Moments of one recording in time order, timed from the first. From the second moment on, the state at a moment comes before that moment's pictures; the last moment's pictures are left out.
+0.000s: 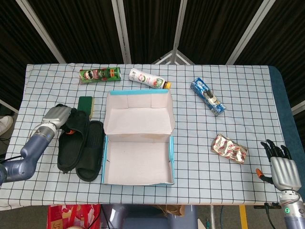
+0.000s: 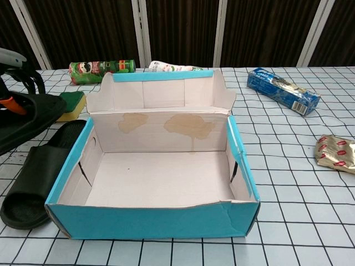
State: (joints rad) left arm -1.06 -1.09 0.12 -1.55 0.53 0.69 0.22; right arm 0.11 -1.10 0.07 -1.70 -1.29 1.34 -0.17
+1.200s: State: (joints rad) left arm -1.08 -1.17 0.05 -1.64 1.85 1.18 0.58; right arm 0.09 -1.08 0.07 -1.71 -1.31 1.35 -0.11
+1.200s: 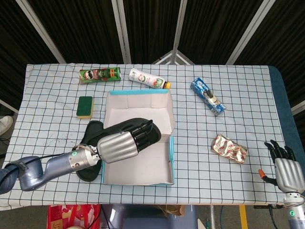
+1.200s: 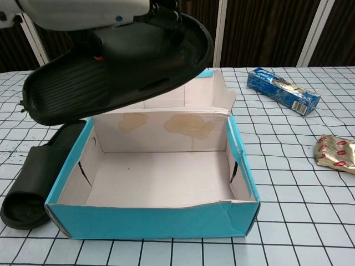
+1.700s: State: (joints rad) left arm -1.14 -1.49 0.02 -1.21 1.96 1.23 0.25; right arm 0.09 -1.08 0.08 -1.70 -1.28 1.34 -0.11
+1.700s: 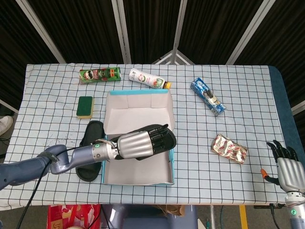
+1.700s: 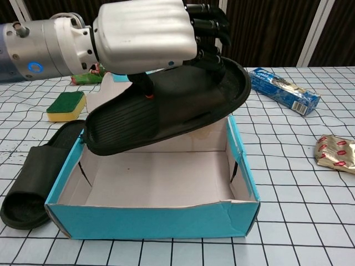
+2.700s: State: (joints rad) left arm -1.18 -1.63 0.09 -0.95 2.06 1.25 0.18; right arm 0.10 -1.08 0.08 -1.72 -1.24 1.32 -0.14
